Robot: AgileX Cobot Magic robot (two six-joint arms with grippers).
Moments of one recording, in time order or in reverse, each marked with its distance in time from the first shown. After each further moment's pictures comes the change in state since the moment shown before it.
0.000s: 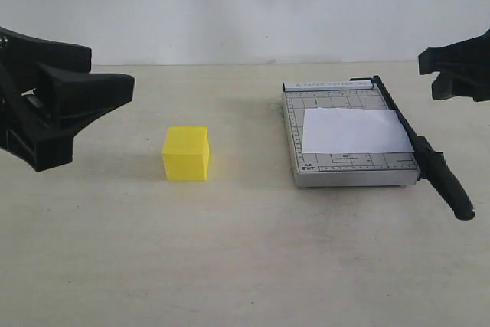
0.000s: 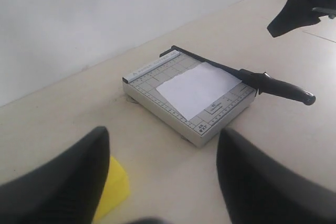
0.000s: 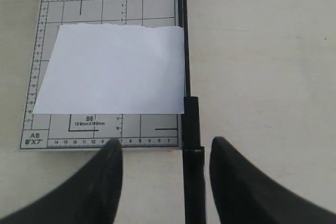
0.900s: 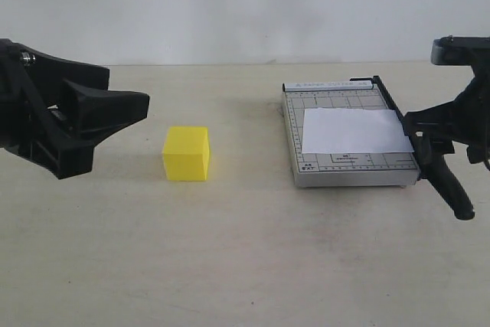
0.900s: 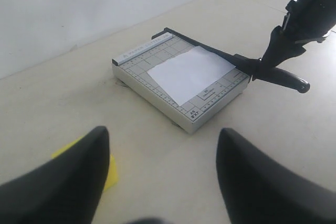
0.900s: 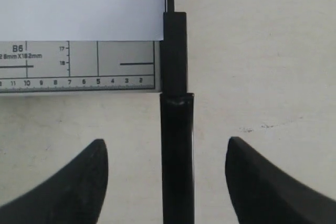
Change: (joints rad) left arm -0.004 0.064 0.000 -0.019 -0.019 -0.001; right arm 0.000 0.209 -0.001 -0.062 0.080 0.028
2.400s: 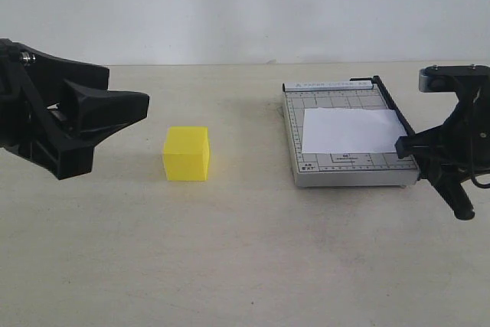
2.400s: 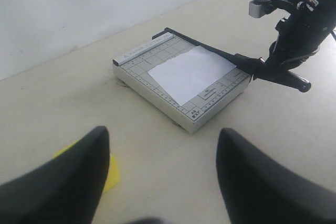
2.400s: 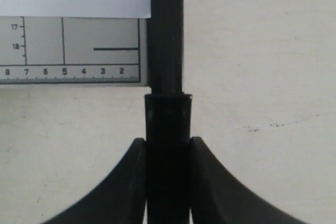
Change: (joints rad) left arm 0.000 0.000 0.000 -0.002 0.000 0.006; right arm 0.000 0.115 0.000 -0.021 -0.023 -0.002
